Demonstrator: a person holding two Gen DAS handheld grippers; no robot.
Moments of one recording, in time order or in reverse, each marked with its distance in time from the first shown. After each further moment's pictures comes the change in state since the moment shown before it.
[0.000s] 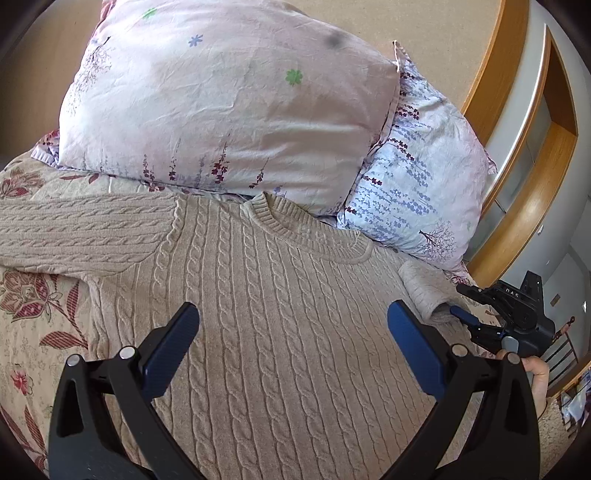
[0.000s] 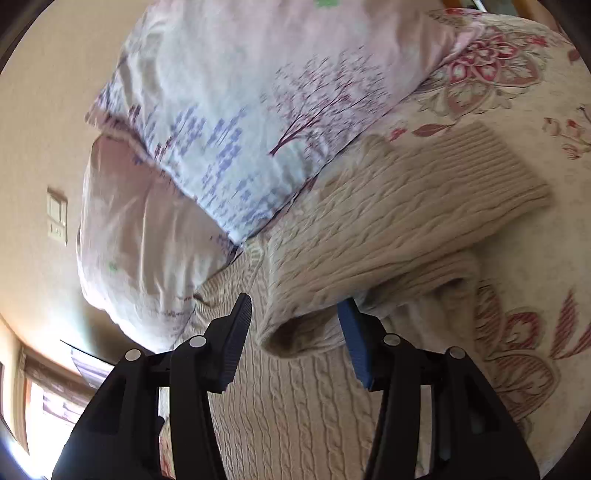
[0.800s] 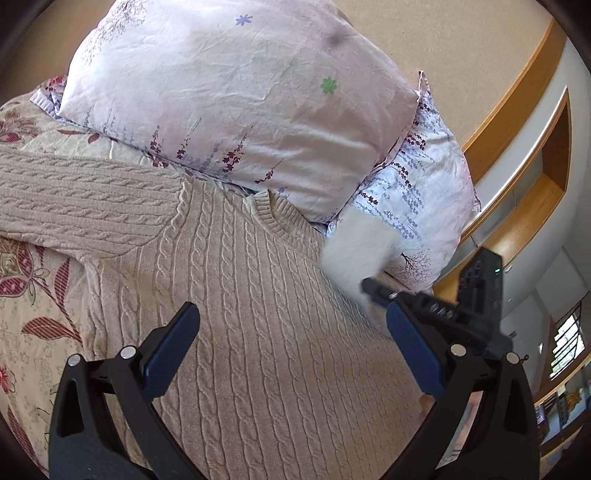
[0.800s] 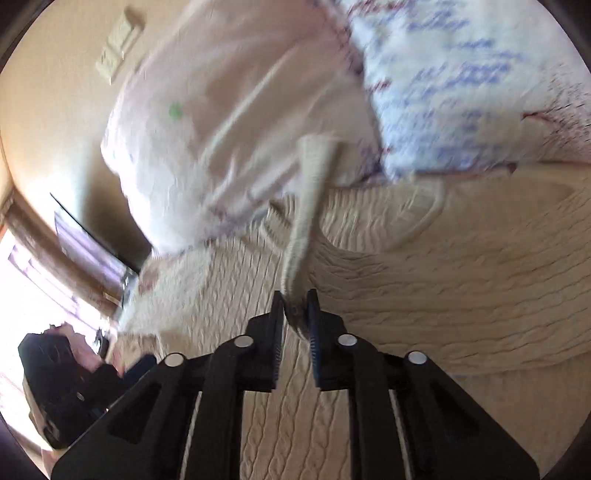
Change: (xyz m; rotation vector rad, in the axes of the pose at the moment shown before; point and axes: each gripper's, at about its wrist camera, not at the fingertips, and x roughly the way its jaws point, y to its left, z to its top) left arm 0.000 0.041 0.009 -0.184 0.029 -0.162; right arm 0.120 0.142 -0.089 -0.543 0.281 0.002
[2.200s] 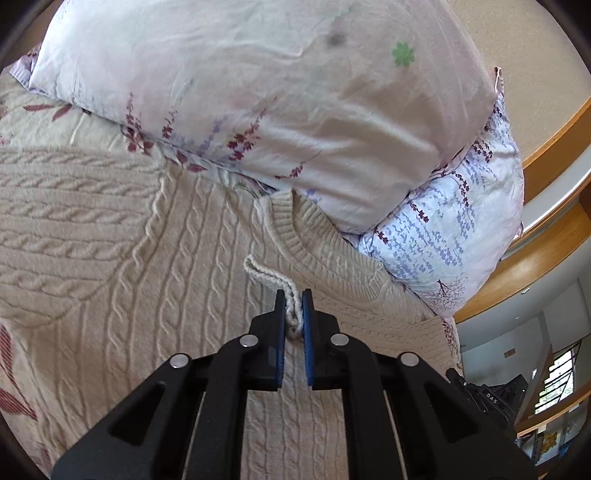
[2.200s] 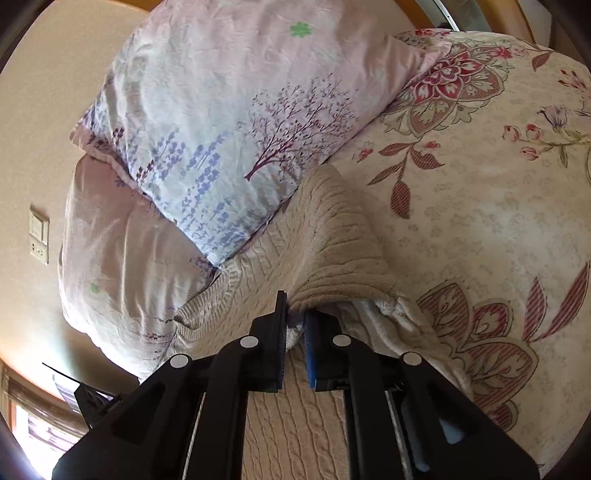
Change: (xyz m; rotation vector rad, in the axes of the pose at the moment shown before) left arm 0.082 0.010 0.057 -0.118 0.116 0.114; right arm -0.123 -0.149 -0.040 0.549 -0.337 -0.132
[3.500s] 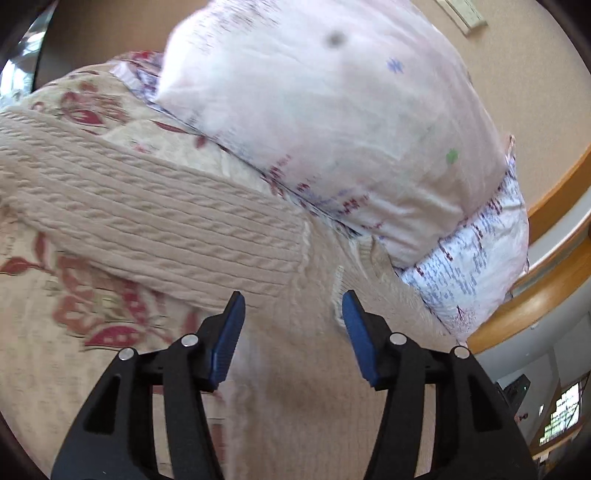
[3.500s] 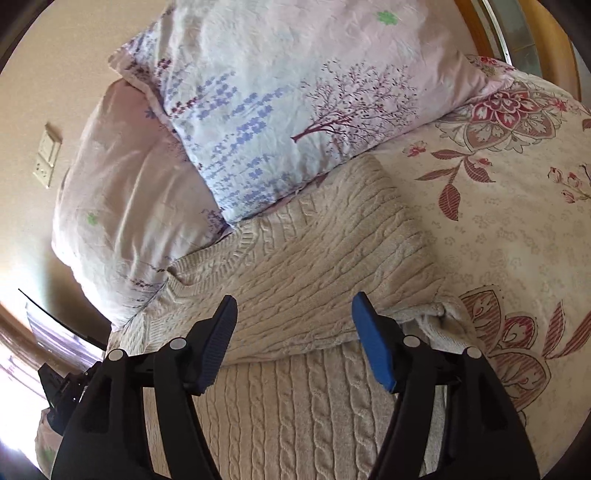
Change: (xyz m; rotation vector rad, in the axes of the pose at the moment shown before) left arm -0.120 0.101 -0.016 -0.123 -0.156 0.093; right arm 0.007 0.027 -0.022 -0.254 0.045 0.005
